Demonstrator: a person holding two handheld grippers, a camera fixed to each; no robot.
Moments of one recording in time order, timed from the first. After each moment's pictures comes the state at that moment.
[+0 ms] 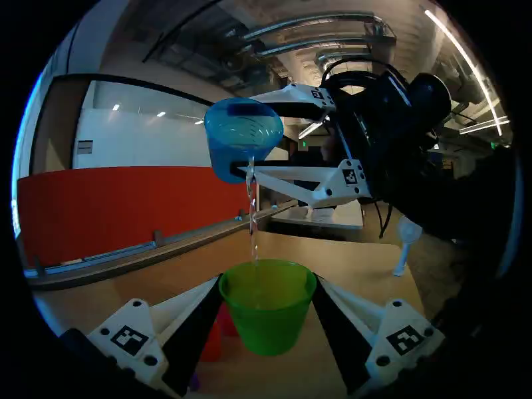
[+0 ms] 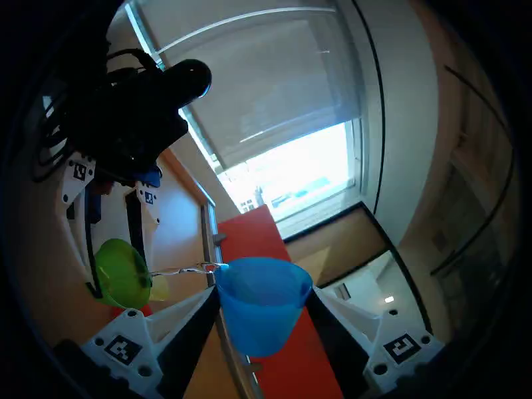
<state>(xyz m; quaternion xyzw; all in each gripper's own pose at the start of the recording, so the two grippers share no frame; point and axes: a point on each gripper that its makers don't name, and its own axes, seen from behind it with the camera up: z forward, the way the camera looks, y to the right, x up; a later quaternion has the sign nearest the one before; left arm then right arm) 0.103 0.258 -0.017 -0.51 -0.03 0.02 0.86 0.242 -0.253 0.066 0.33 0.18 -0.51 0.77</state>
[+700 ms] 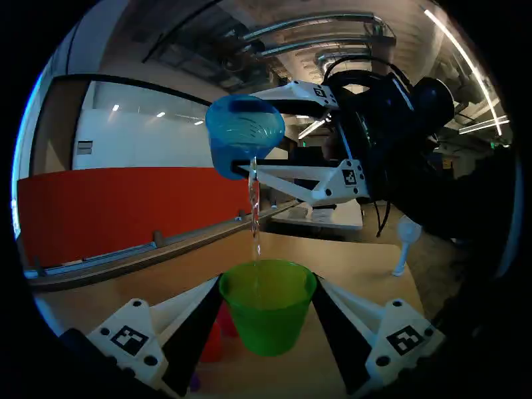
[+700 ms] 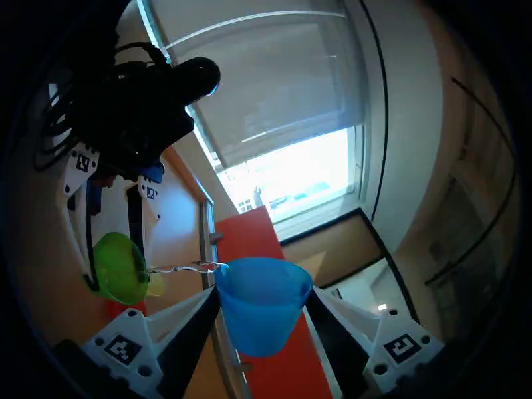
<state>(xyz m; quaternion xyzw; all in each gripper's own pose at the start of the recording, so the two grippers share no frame) 0.104 0.258 -0.018 -0.51 -0.03 0.02 0.86 0.248 -0.253 0.065 0.32 0.19 -0.53 0.76</state>
